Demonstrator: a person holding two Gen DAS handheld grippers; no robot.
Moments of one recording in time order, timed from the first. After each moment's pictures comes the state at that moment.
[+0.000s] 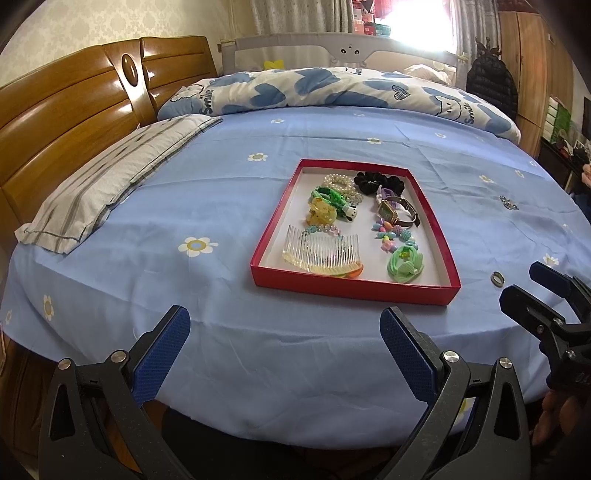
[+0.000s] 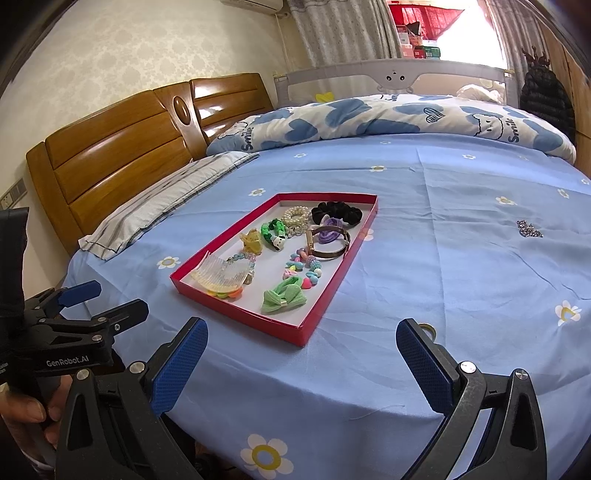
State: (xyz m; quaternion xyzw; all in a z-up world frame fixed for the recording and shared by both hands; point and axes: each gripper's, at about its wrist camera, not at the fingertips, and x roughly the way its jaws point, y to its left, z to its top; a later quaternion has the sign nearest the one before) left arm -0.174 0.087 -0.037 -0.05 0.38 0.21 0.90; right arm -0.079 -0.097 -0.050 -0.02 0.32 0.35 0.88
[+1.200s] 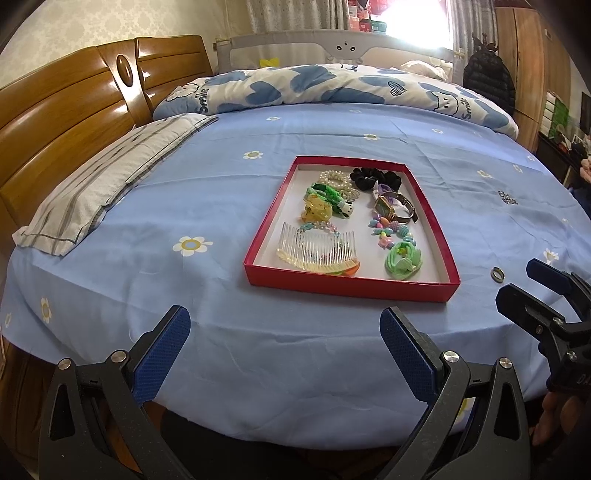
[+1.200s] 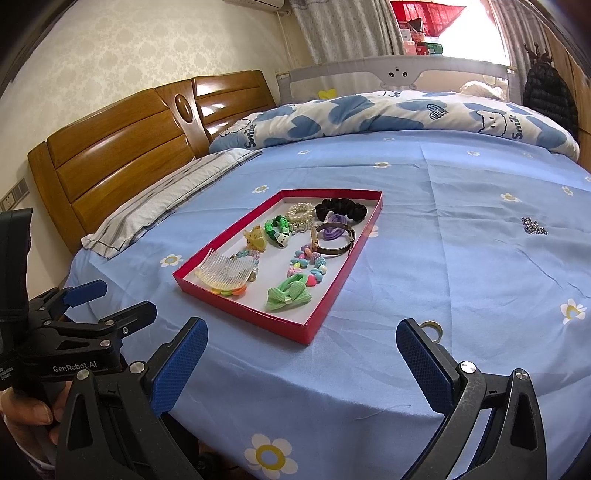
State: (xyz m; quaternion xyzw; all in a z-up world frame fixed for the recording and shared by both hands) left arm -0.170 0.086 -0.041 -0.05 0.38 0.20 0.90; right arm -0.081 -0.093 -0.052 -0.01 0.32 0.35 0.88
